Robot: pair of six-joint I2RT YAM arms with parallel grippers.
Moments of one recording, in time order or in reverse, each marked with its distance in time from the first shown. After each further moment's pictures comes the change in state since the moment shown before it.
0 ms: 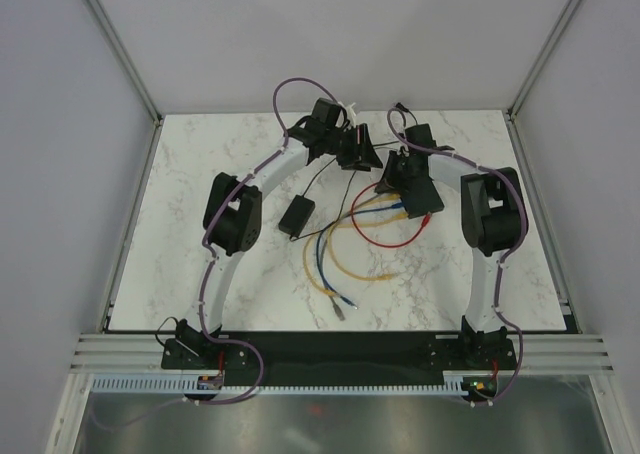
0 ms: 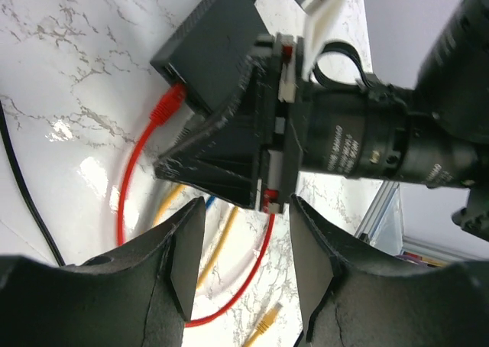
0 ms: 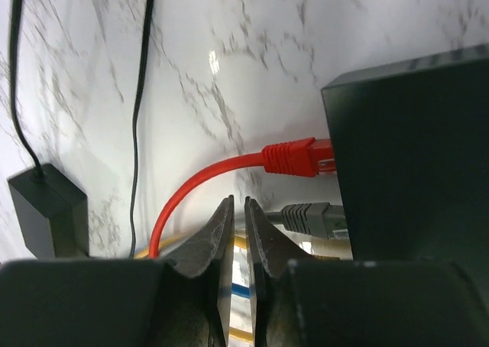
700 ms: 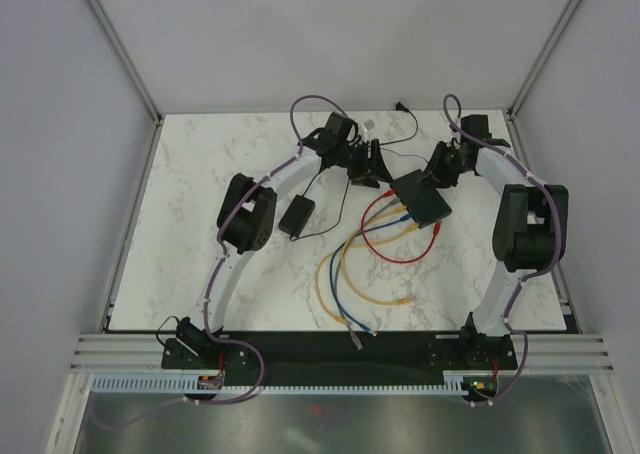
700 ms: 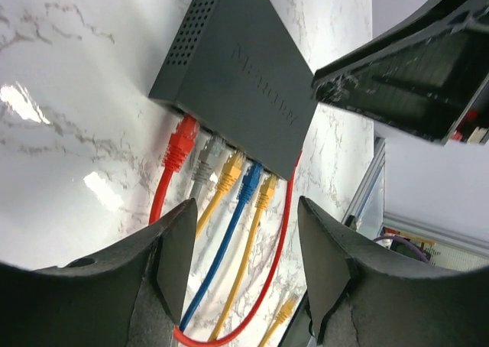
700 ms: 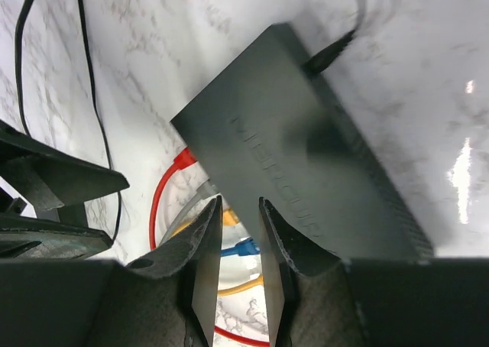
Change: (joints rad) left arm -0.039 0.116 0.032 0.009 0.079 -0.049; right arm -0.211 -0.225 -0.092 -0.183 -0.016 -0.087
